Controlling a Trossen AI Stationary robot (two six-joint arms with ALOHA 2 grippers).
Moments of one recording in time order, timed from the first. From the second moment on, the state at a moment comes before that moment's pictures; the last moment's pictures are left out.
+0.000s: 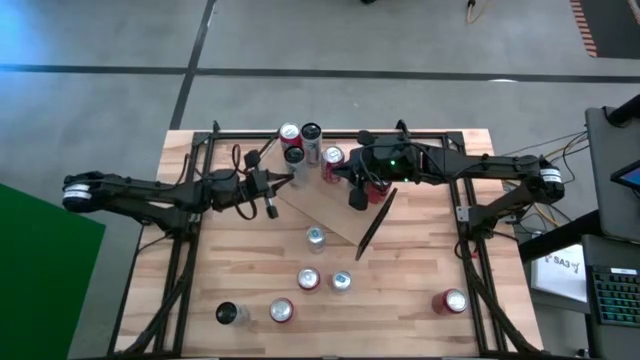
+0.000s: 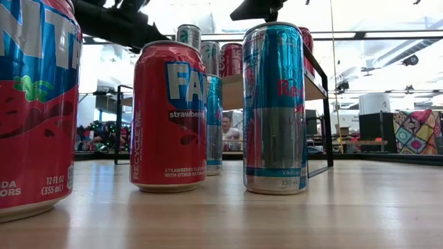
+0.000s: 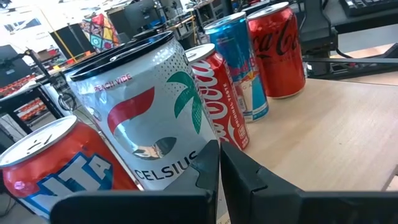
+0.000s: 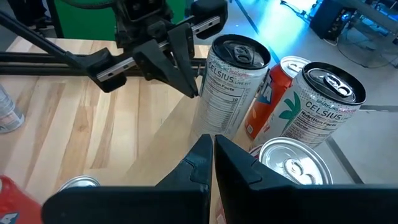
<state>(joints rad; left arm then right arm) 0.09 1.05 0.53 0.39 -0.33 0.30 -0.12 1.42 1.33 -0.32 0.07 -0.12</state>
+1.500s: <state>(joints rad) 0.11 1.07 0.53 0.47 -0.38 0.30 -0.12 1.42 1.33 -0.33 0.07 -0.03</state>
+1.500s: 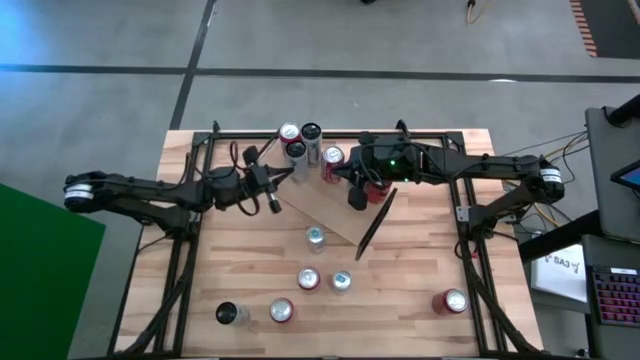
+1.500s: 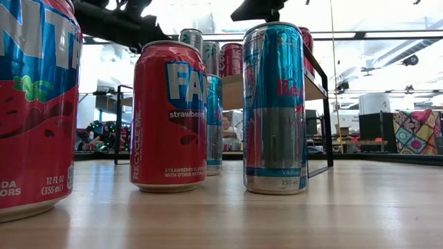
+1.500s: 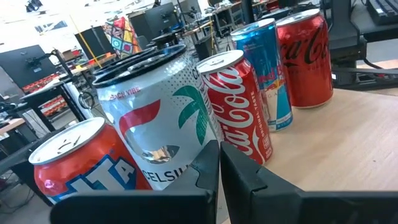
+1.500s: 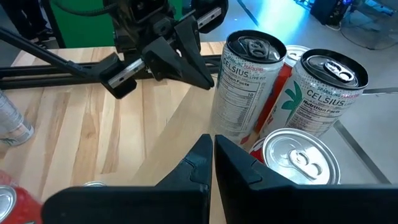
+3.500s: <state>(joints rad) -0.22 0.75 0.57 0.31 -0.38 0.34 0.31 1.72 1.79 -0.65 0.04 0.87</state>
